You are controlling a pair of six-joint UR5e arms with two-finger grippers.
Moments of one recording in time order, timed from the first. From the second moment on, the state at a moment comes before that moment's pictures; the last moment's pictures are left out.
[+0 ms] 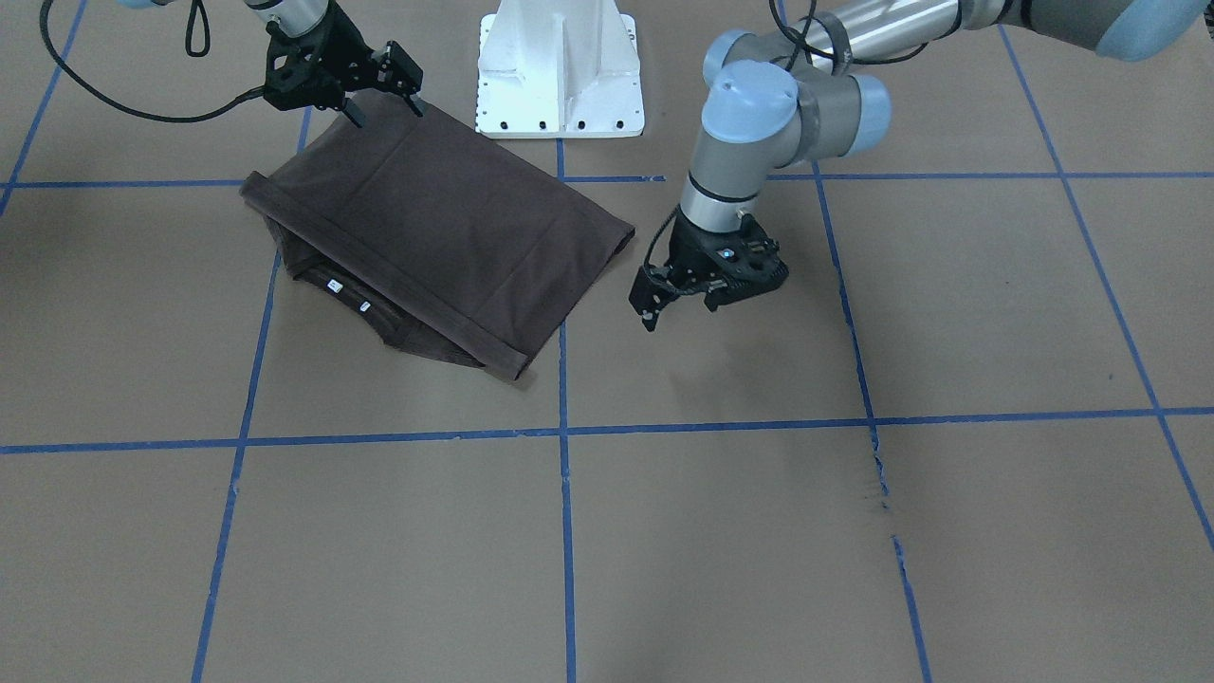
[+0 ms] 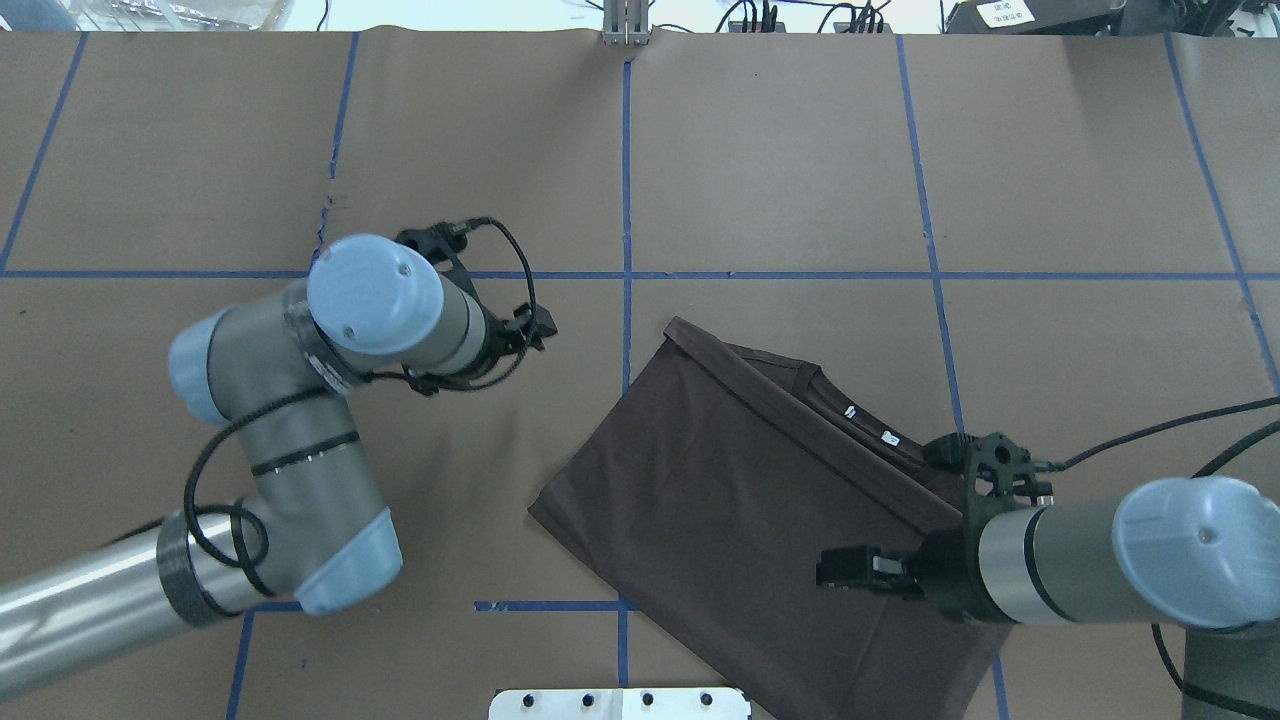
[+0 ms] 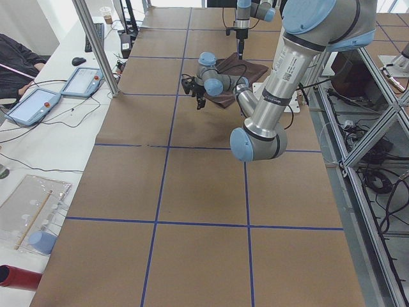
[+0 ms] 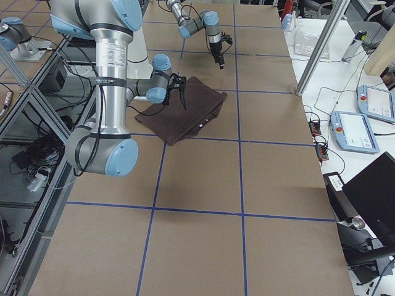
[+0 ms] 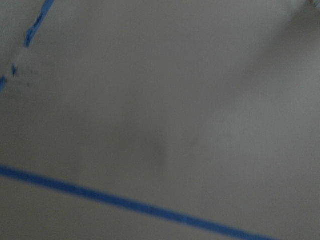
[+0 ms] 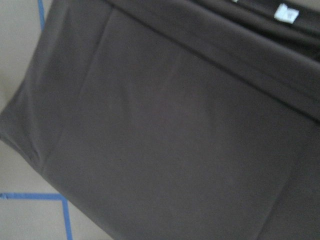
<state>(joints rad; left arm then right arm) -0.48 -2.13 -1.73 -1.75 -1.77 -1.72 0.31 -1.62 2.23 -1.08 1.82 1.57</state>
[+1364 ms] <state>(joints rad) -0.27 -2.14 -1.74 -1.67 -1.69 -1.95 0.46 -1.54 2.22 -1.08 1.84 1.56</state>
